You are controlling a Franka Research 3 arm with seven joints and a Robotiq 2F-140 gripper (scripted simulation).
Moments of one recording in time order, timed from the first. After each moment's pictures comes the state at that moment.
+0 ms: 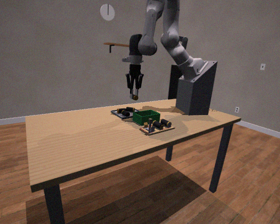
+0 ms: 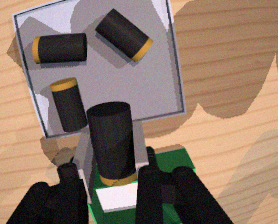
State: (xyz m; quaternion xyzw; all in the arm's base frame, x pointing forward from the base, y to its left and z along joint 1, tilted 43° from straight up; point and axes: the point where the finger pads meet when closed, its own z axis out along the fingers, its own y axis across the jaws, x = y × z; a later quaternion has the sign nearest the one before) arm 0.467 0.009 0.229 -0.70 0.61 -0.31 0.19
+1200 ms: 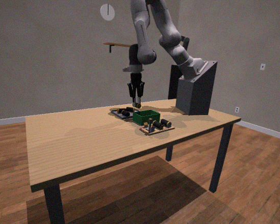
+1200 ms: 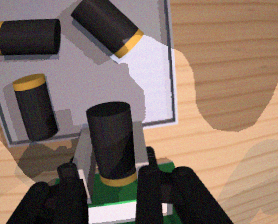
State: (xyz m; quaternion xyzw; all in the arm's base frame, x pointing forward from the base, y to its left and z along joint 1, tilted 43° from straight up) arm 0.492 0.010 0.173 -0.73 0.59 -0.29 0.17
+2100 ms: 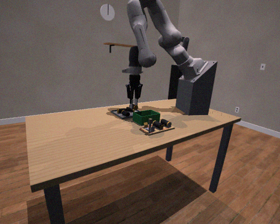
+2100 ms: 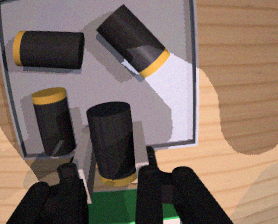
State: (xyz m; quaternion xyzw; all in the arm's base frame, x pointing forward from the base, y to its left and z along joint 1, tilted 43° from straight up) arm 0.513 -0.001 0.177 -0.73 0.57 -0.32 0.17
